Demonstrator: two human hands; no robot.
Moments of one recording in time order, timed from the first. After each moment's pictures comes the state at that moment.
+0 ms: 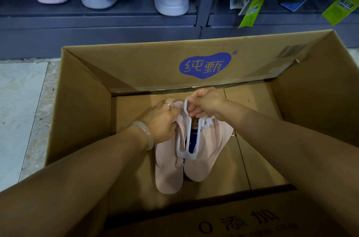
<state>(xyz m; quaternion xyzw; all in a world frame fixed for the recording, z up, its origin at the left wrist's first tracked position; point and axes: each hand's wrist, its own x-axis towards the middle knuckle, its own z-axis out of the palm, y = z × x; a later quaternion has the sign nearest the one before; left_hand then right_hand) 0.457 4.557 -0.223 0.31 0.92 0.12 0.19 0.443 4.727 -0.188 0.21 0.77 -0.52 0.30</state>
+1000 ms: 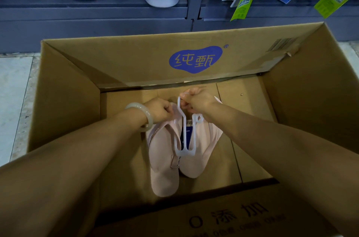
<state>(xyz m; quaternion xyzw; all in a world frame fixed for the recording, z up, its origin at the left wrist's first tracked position) 0.433 4.579 -0.226 0.09 0.86 0.31 0.40 0.449 4.726 -0.208 0.26 0.75 -0.56 0.24</state>
